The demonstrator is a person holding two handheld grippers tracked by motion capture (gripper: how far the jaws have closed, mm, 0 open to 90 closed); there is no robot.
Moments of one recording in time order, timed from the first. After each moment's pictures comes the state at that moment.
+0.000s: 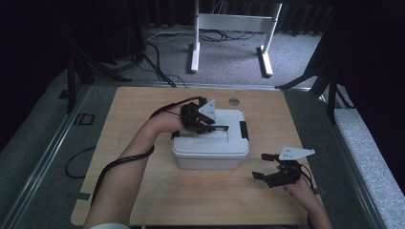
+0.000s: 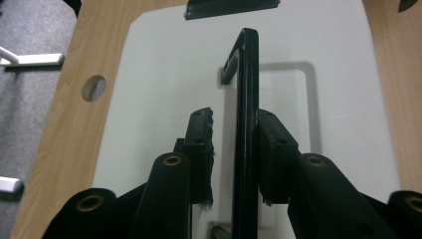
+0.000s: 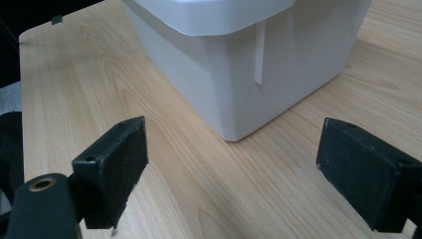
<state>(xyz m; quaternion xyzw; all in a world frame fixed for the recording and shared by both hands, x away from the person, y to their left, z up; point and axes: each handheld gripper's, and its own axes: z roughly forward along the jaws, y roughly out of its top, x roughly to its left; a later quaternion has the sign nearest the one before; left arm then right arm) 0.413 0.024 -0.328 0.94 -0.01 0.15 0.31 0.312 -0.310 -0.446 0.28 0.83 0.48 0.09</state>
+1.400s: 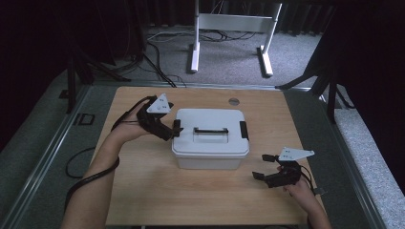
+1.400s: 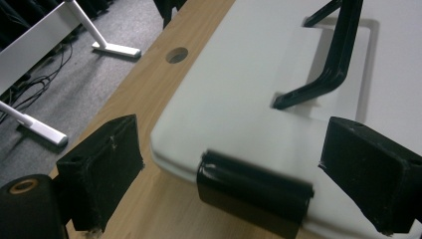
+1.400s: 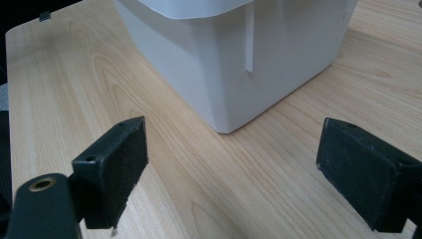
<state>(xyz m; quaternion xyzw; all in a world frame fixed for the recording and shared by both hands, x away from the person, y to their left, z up) 0.395 0.142 -0.340 0.88 0.15 0.22 0.40 0.312 -0.312 -0.452 0.29 0.83 0.47 0.09</state>
